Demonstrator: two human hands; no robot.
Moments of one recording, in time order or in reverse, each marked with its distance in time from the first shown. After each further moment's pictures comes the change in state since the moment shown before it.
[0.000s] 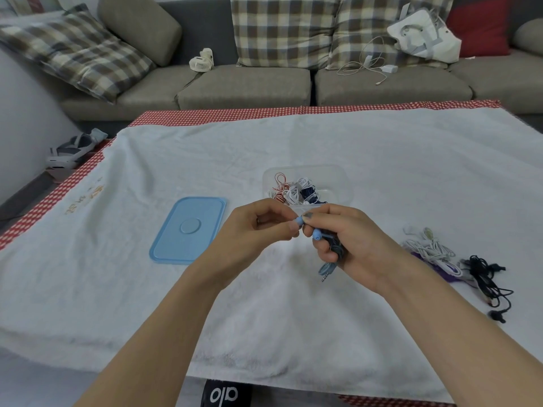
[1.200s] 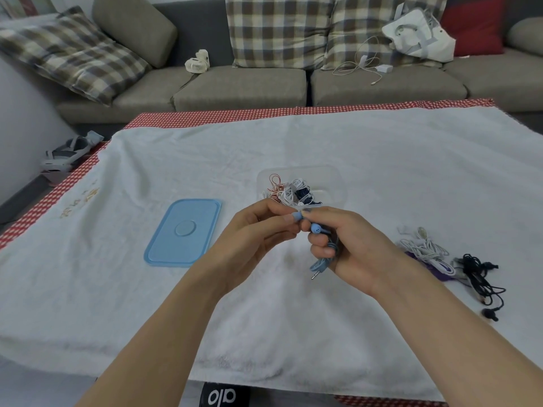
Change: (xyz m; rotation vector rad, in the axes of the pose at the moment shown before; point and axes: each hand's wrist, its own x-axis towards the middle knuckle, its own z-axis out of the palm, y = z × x) left_hand 0.005 0.003 0.013 -0.339 -0.045 -0.108; right_hand -0.003 -0.003 0.002 0.232 -0.048 0.024
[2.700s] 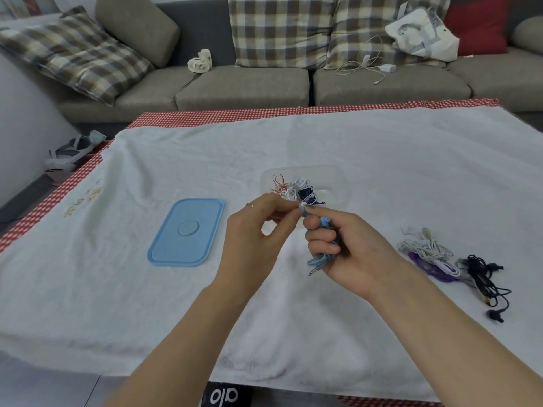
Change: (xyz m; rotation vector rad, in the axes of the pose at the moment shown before) left_hand -0.007 -0.012 0.016 0.702 0.387 0.546; right_hand -0.002 0.001 0.008 0.330 -0.015 0.138
